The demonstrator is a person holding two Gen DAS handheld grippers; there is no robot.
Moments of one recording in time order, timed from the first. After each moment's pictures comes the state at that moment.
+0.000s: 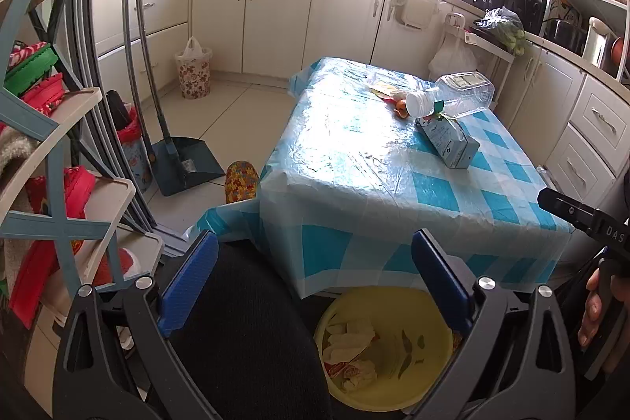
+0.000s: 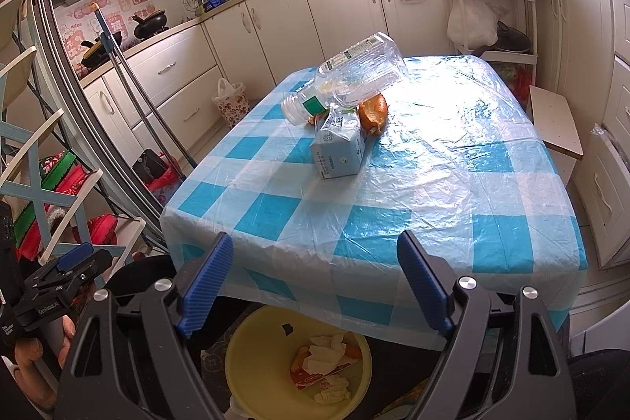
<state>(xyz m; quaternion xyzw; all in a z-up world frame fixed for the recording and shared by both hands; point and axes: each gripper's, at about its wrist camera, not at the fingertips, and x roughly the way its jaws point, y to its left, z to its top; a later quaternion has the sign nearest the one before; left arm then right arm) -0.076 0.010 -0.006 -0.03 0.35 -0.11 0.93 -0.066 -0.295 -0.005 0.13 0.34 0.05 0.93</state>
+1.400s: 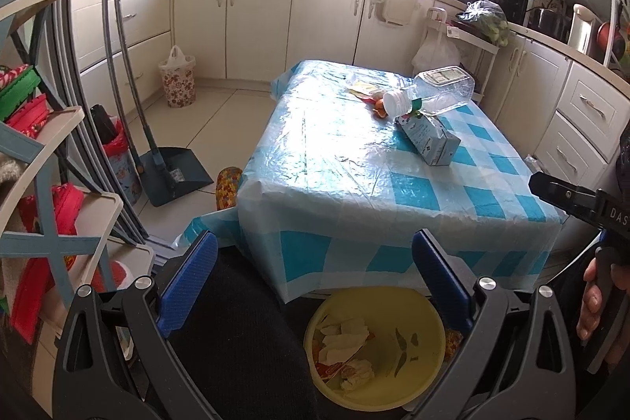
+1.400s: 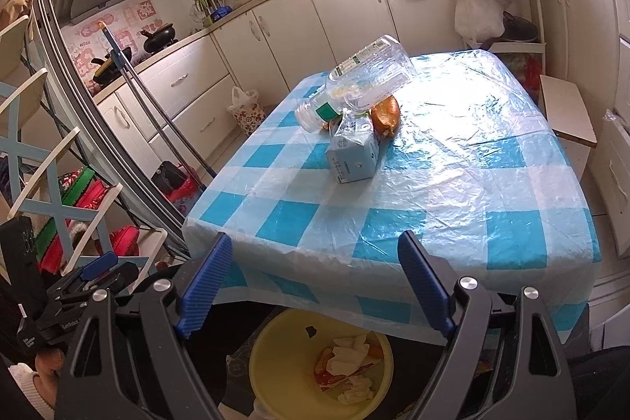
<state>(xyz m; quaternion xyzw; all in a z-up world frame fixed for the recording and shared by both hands) -0.081 -0.006 -0.002 -0.01 0.34 -0.14 0.93 -0.069 -0.297 0.001 0.17 0.33 0.07 0.93</state>
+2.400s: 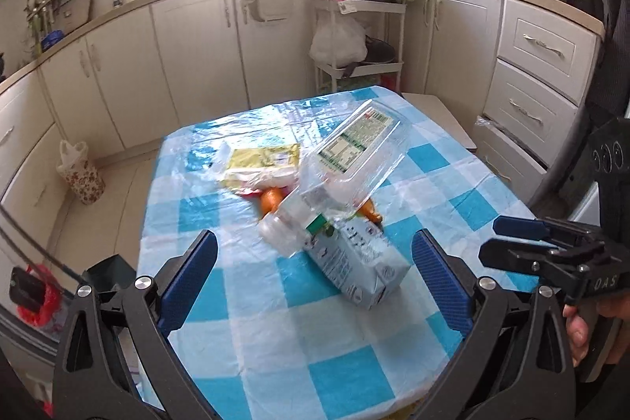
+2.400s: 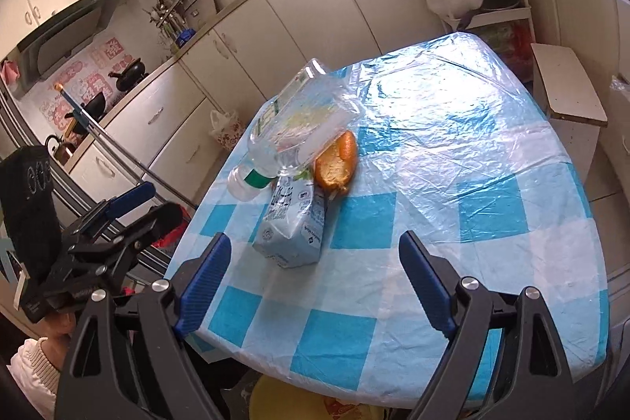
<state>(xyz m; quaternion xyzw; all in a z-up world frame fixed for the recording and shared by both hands) 0.096 -0.177 0.050 0.13 0.32 -0.31 0.88 0.016 -0.377 -0.007 0.26 0.34 0.05 0.90</state>
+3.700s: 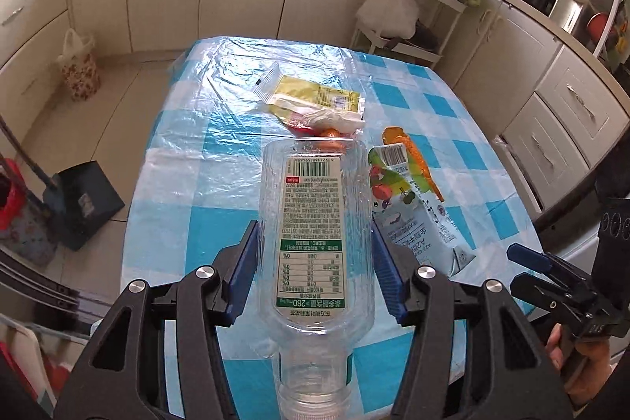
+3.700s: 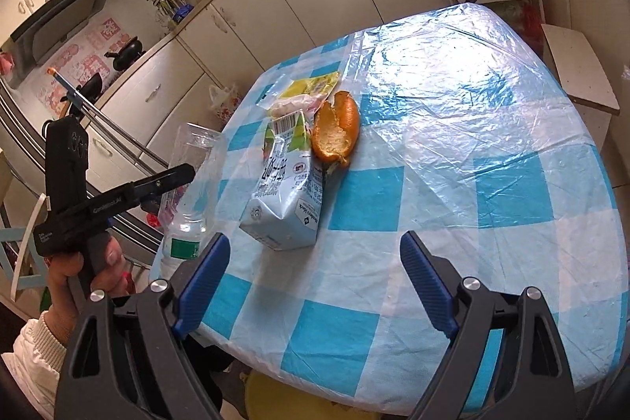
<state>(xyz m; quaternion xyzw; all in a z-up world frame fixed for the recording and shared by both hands) 0.157 -0.107 -0.001 0.00 0.44 -0.27 0.86 0.040 -0.365 -0.023 0.22 0.39 0.07 0.89</state>
